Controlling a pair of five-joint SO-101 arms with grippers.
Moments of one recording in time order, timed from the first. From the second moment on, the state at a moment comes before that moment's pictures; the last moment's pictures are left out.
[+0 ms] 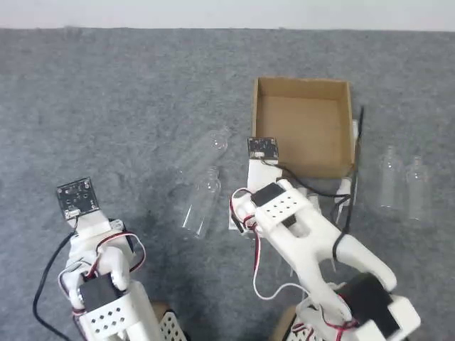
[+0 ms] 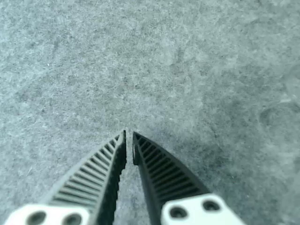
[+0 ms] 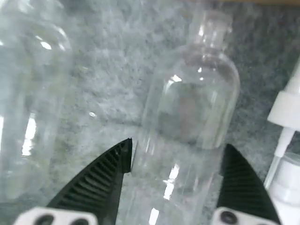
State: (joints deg) left arm -30.7 -103.5 96.9 69.3 2.2; right arm -37.4 -11.1 47.4 52.0 -34.2
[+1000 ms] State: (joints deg) left arm -30.7 -103.5 96.9 69.3 2.2; right arm -17.2 -52.3 40.9 85.1 18.5
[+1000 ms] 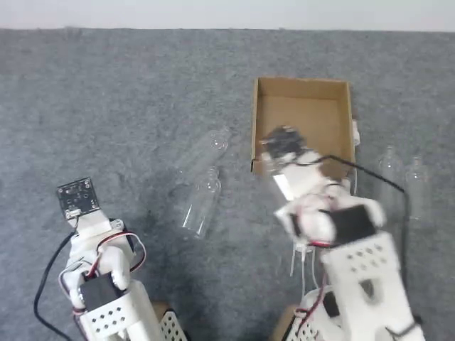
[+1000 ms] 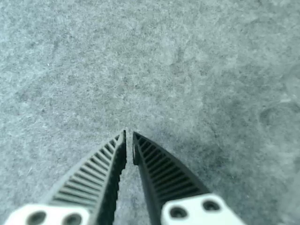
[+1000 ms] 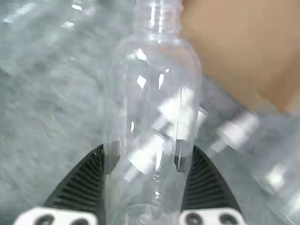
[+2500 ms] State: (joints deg) left arm -30.7 -103.5 96.9 69.4 2.2; right arm 48.3 -2.4 26.5 59.3 62.5
